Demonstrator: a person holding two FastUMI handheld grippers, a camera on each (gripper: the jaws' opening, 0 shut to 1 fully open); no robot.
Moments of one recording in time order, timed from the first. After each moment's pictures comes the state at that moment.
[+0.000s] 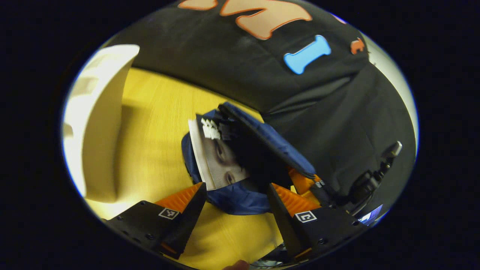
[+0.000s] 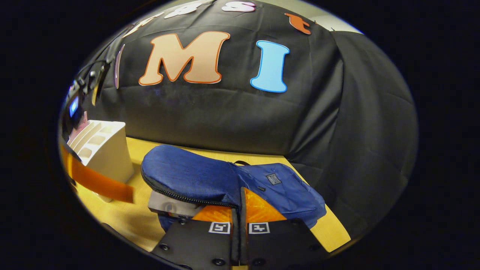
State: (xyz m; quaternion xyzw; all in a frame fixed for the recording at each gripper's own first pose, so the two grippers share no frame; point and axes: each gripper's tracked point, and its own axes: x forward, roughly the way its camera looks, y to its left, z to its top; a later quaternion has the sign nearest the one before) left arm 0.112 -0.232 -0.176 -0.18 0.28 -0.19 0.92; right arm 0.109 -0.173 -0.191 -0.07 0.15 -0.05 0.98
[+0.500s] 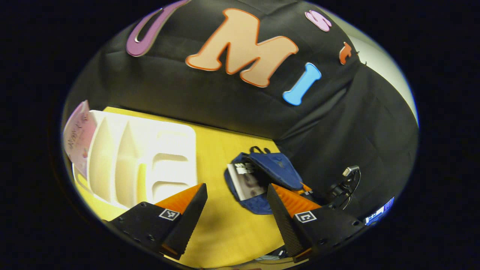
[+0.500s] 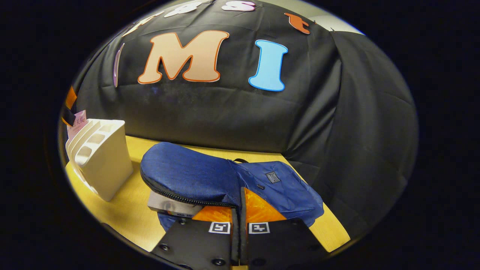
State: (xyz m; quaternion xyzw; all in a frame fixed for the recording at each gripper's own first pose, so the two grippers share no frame) left arm 0.047 -0.085 -0.065 -0.15 0.23 -0.09 0.96; right arm 0.102 -0.171 -0.195 -0.07 0.16 -0.06 0.98
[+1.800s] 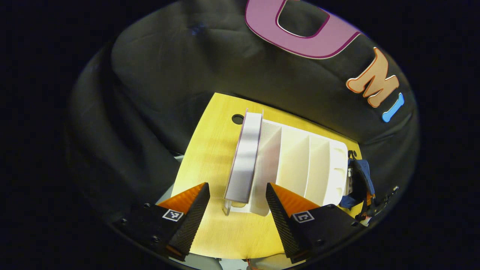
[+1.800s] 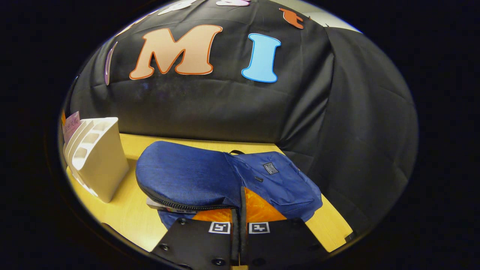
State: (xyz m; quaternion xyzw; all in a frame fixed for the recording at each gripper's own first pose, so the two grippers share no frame) left arm 0.022 0.265 -0.080 -0.14 0.38 0.12 0.91; right arm 0.085 -0.170 -0.205 -0.07 0.20 -0.10 0.97
